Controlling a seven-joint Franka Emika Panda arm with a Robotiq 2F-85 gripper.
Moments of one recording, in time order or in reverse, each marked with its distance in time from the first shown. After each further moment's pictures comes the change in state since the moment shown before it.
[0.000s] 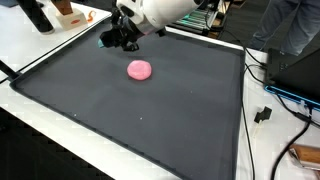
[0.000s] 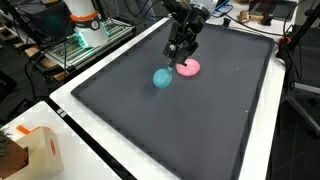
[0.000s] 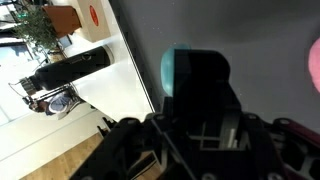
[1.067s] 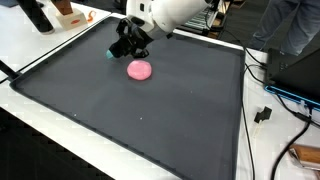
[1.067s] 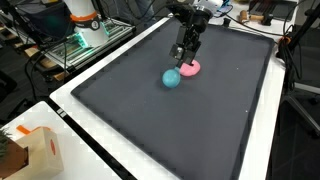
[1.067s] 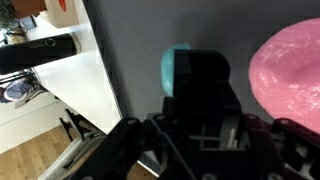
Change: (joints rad) arm -0.009 0.017 0.035 0.001 0.029 0.095 -0.111
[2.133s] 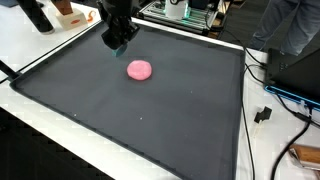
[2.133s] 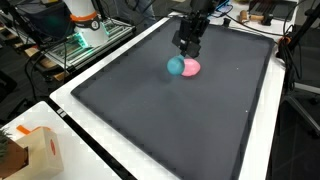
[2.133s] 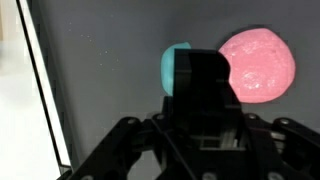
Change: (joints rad) arm -0.131 -0.123 -0.039 0.091 0.574 0.058 -0.619
